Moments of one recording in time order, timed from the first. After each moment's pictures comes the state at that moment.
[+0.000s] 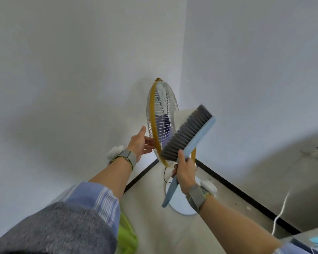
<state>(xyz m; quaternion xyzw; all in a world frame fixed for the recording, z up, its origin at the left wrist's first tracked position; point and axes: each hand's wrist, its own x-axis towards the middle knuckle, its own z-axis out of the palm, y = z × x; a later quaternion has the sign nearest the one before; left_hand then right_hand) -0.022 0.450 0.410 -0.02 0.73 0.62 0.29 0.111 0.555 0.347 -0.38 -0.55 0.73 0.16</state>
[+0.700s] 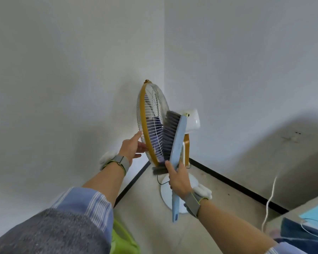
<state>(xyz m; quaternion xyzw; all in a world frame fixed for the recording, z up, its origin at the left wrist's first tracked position) -0.061 0.441 0.391 0.04 0.78 0.56 0.28 0.101 0.529 0.322 -0.41 -0.68 0.60 0.12</state>
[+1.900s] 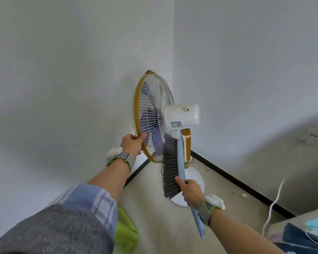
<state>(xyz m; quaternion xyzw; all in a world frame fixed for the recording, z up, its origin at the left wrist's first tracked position) -0.029 0.465 0.382 -0.04 0.82 0.55 0.16 0.164 0.591 0.257 -0.41 -0.74 0.53 -0.06</state>
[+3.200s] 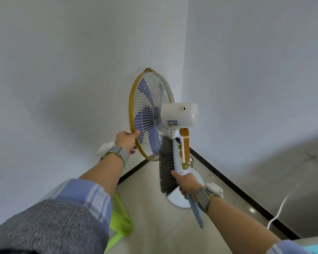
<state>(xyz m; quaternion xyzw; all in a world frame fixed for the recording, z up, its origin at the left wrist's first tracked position) 0.007 0.483 0.388 -0.14 0.82 0.54 0.13 0.171 0.653 0.291 -0.39 -0.70 0.58 -0.18</state>
